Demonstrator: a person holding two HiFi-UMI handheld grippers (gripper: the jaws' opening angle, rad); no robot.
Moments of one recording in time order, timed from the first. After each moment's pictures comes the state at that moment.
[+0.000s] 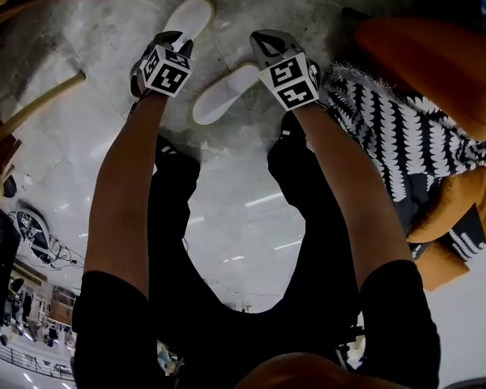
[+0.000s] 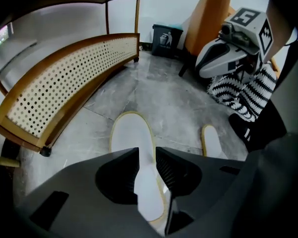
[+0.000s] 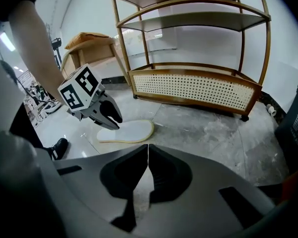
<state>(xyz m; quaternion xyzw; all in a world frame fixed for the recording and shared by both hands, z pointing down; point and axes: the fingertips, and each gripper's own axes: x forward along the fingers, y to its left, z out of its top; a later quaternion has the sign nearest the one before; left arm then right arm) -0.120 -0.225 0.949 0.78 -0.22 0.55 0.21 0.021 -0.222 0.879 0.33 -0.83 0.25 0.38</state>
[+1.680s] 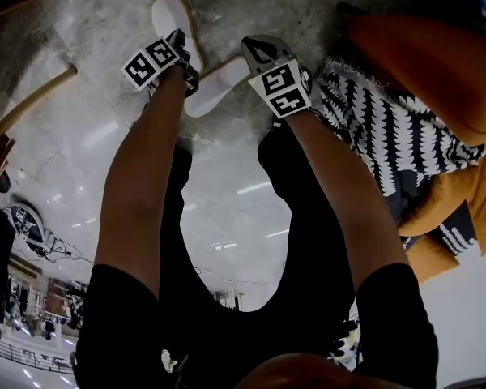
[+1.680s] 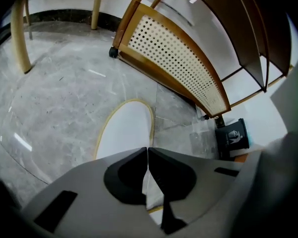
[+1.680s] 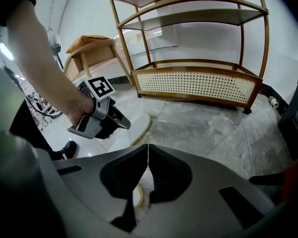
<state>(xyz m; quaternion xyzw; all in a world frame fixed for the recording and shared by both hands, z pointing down) -0.134 -0.228 0.963 0.54 -0.54 0.17 0.63 0.017 -0.199 0.869 0.31 -0.82 0.29 0.38</state>
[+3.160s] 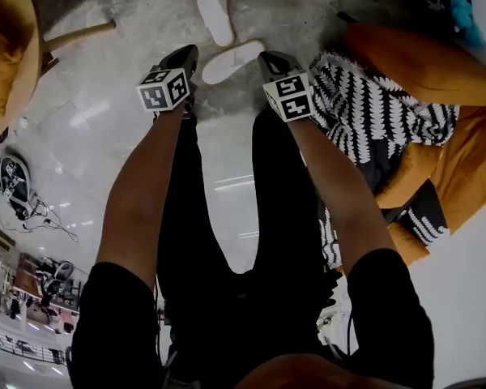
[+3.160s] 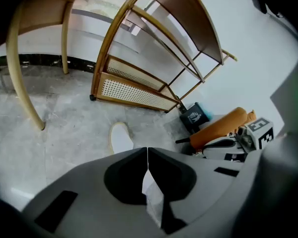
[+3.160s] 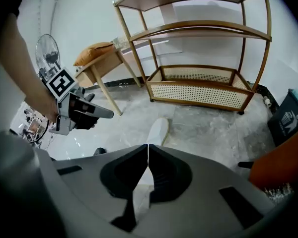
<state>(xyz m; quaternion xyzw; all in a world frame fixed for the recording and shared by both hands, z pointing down) -0.166 -0.154 0.764 0.69 -0.46 0.20 0.53 -0.003 -0.147 0.743 0.30 -0.80 0.32 0.41</state>
